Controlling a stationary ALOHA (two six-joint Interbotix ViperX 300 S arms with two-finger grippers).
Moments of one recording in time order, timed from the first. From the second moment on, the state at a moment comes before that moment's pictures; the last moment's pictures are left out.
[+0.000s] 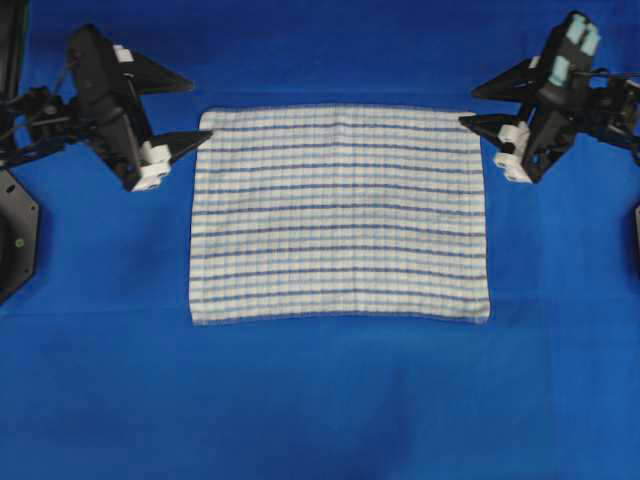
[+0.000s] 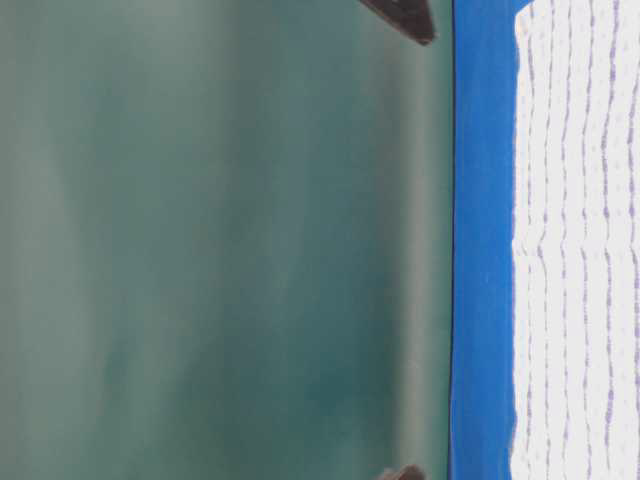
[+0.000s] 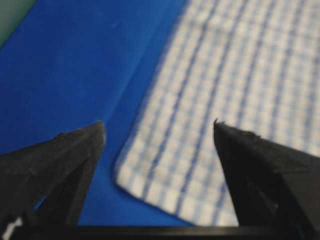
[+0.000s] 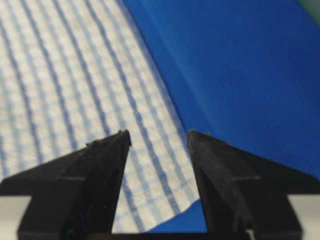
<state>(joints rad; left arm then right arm) 0.42 -0.30 1.18 -0.02 -0.50 0.10 -0.47 -0.25 1.11 0.00 -0.29 0.02</state>
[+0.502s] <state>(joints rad) 0.52 0.05 1.14 -0.02 -0.64 0.10 -0.52 0.03 1.08 0.00 -0.37 0.02</state>
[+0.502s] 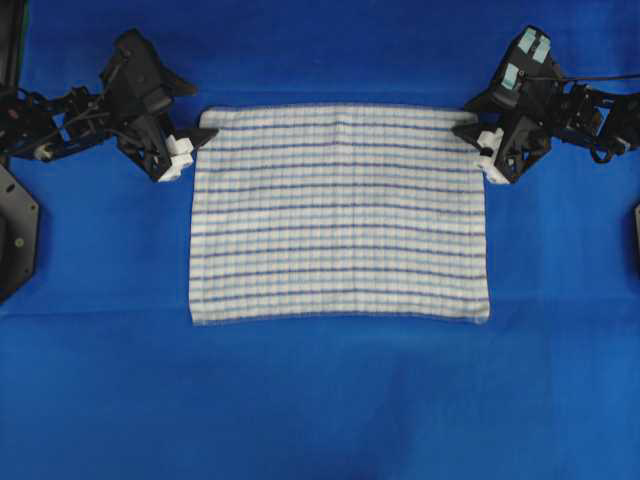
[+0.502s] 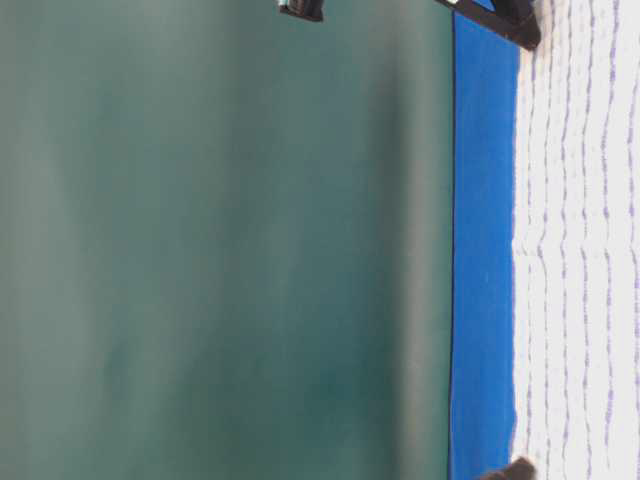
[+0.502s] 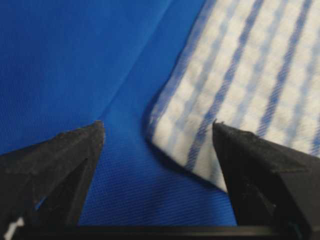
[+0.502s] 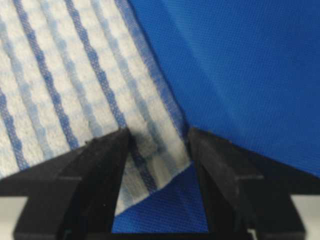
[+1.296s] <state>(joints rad) 0.54 0.05 1.11 -0.02 -0.51 0.08 -0.52 0.02 1.07 0.00 -0.38 0.02</state>
